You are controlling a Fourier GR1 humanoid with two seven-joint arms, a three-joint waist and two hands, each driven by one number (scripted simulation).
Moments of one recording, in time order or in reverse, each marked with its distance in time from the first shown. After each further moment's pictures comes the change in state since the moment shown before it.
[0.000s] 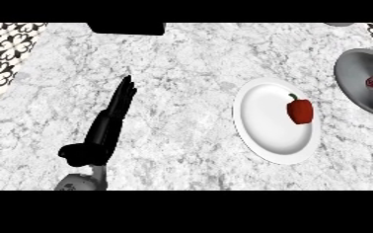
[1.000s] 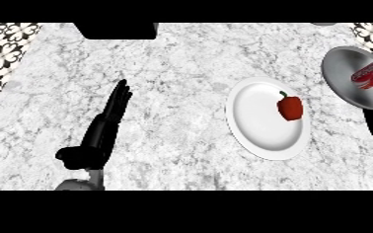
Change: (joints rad) left arm 0.039 -0.012 0.023 -0.018 -0.024 0.005 0.021; right arm 0.257 0.003 -0.108 -0.025 -0.241 0.491 -0.365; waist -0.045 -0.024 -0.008
